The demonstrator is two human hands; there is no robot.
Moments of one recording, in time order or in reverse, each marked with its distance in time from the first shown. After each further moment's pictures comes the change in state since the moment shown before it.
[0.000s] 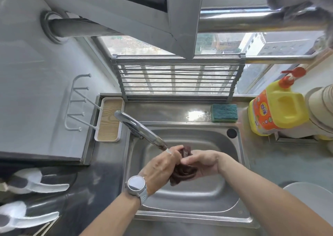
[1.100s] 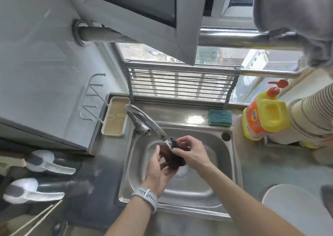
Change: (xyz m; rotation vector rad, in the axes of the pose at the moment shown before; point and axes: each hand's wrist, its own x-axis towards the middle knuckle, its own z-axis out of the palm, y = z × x) left_hand -0.007 0.076 0.007 -1.561 0.589 -1.111; right_hand -0.008 0.008 0.068 -0.396 1.006 -0.476
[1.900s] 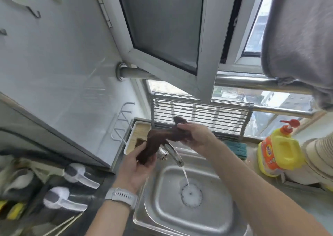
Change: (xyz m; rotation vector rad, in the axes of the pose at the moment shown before) left_hand -0.070 0.135 -0.033 -0.496 -0.082 0.181; right_hand 0.030 -0.169 -0.006 0.647 -0.213 0.194
